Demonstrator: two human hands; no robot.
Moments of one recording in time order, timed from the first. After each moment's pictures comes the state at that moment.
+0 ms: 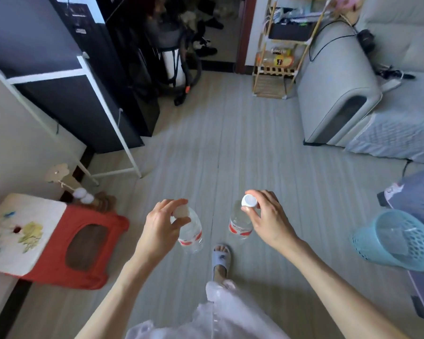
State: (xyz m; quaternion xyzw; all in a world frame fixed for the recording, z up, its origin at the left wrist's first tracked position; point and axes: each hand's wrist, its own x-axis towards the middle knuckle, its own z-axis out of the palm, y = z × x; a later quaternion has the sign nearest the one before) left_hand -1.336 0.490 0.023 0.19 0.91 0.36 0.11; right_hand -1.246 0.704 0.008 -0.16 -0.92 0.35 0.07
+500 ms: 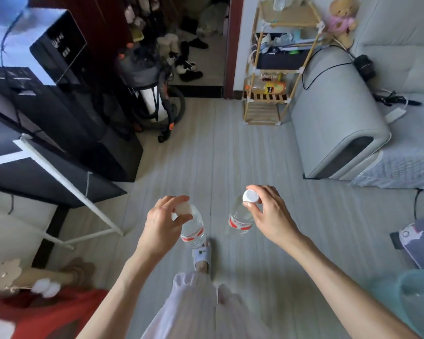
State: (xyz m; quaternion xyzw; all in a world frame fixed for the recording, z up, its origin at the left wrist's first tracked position) left_hand -1.628 0.704 0.045 0.23 0.90 0.36 0.11; right_hand -1.528 0.912 0.025 -0.19 -0.91 0.35 0.10
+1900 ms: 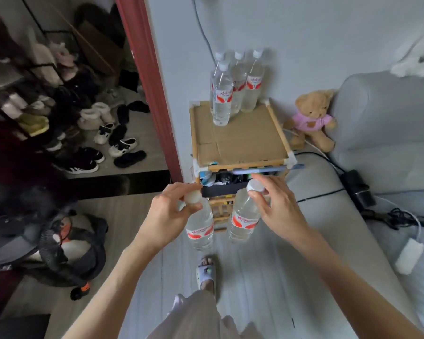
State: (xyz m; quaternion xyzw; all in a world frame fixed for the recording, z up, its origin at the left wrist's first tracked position) left_hand -2.257 1.444 0.094 0.36 0.81 0.43 0.17; right_hand -2.127 1.630 0.065 -0.20 -0.91 0.28 0.23
